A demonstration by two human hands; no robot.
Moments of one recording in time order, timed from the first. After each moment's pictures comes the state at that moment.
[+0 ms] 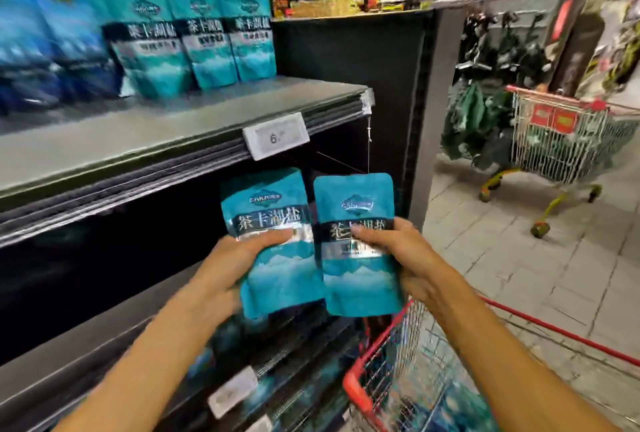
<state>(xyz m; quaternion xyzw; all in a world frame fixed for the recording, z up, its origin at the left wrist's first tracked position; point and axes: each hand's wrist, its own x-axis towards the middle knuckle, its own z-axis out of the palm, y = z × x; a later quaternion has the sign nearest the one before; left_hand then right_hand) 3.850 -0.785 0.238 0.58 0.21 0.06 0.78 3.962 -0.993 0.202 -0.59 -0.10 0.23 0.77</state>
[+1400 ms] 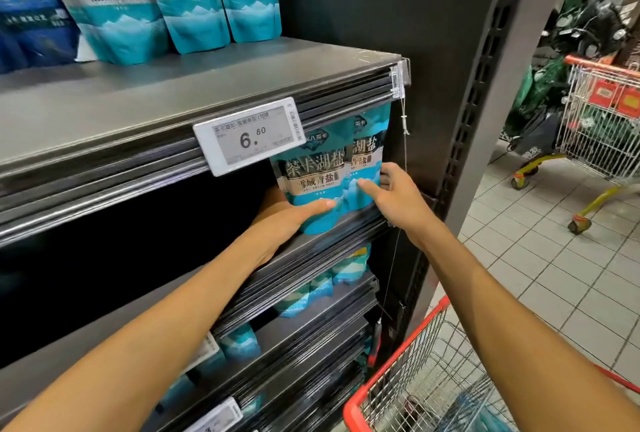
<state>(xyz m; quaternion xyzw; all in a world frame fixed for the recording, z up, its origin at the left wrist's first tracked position) 4.027 -0.749 0.183 0.80 0.23 0.10 0.55 4.131 -0.928 0.186 -0.77 -0.21 0.07 0.60</state>
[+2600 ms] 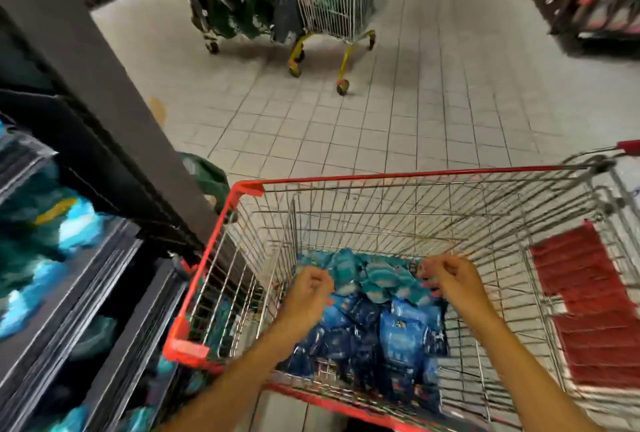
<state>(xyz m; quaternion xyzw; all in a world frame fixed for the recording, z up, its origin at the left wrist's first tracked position) 3.915 -1.114 -0.057 0.78 0.01 -0.29 0.55 3.844 -1.370 -0.036 -0.73 0.34 0.00 0.59</state>
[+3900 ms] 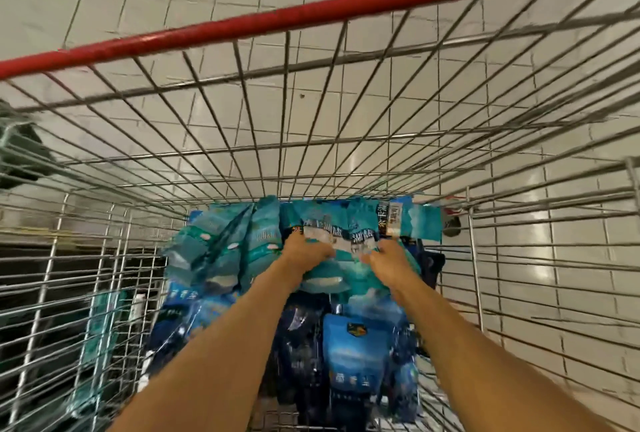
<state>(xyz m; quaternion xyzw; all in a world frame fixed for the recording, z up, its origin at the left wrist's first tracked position) 4.043 -1.360 -0.420 0.78 0.20 -0.49 0.33 3.951 -1.492 -0.433 -0.69 0.47 0.26 0.49</state>
